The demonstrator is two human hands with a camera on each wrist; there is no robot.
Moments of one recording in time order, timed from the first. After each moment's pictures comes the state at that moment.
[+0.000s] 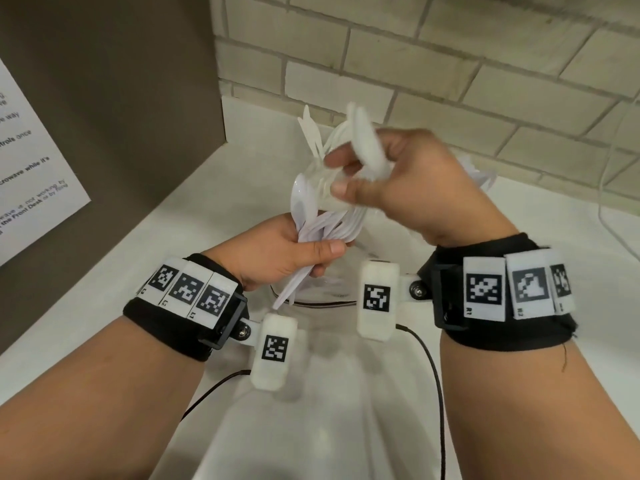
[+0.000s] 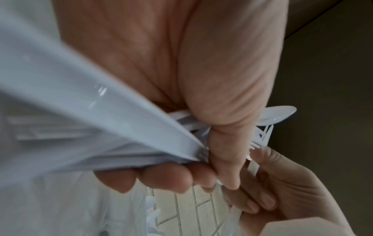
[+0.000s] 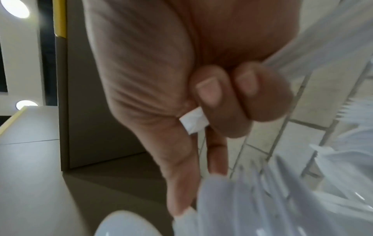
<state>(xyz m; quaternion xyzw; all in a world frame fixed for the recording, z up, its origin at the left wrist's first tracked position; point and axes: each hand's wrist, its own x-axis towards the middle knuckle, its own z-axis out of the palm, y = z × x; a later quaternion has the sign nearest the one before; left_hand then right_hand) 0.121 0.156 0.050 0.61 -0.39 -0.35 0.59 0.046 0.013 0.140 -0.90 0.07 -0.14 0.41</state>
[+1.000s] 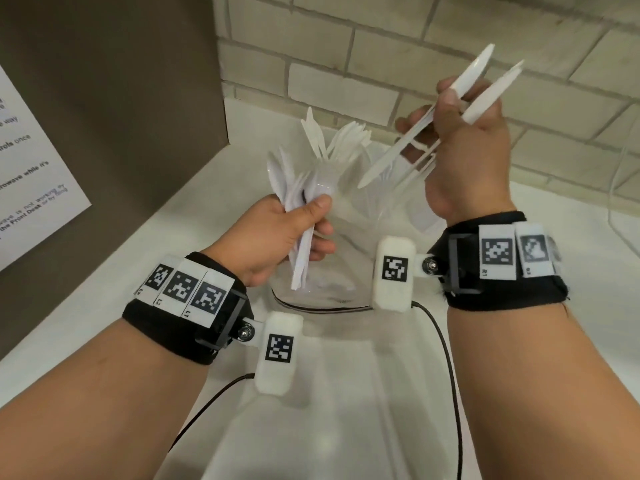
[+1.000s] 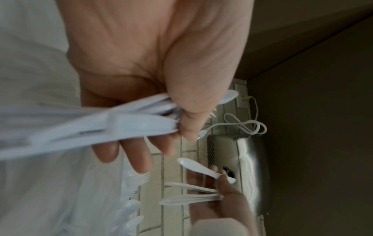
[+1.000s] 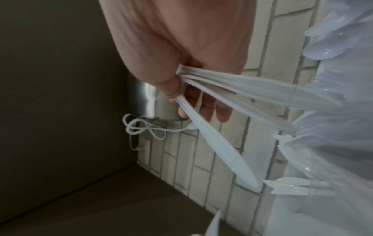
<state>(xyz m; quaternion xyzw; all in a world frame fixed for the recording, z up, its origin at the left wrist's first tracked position) 0.135 0.147 0.055 0.60 -0.19 -0.32 0.71 0.078 -0.027 0.136 -0.60 0.14 -0.38 0.68</state>
